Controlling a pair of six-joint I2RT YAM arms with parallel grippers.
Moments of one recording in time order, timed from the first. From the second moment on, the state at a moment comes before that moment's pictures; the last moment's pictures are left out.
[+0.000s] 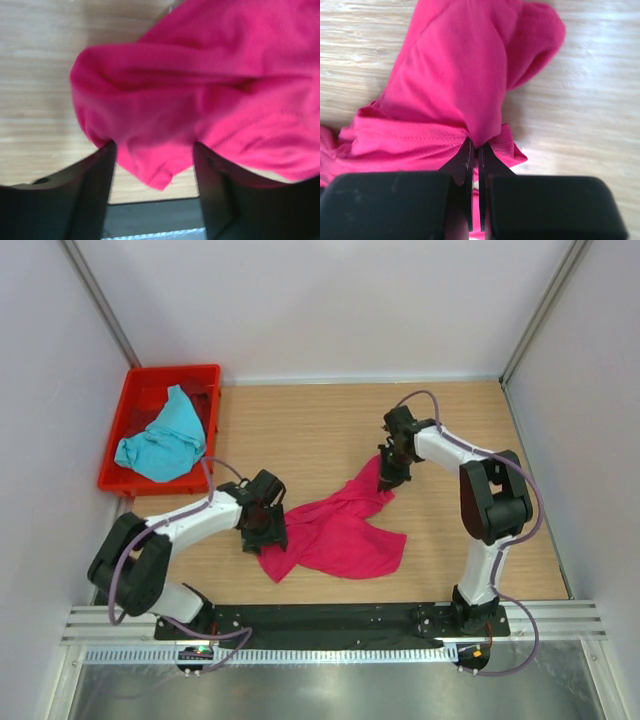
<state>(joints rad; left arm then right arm) -0.61 1.42 0.79 -0.71 0.02 -0.78 0.32 1.92 1.34 -0.72 -0.17 0.38</state>
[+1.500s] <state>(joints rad) -0.51 1.79 1.95 -1.09 -0.44 -0.25 0.09 1.73 1.76 -1.01 0.32 0.51</state>
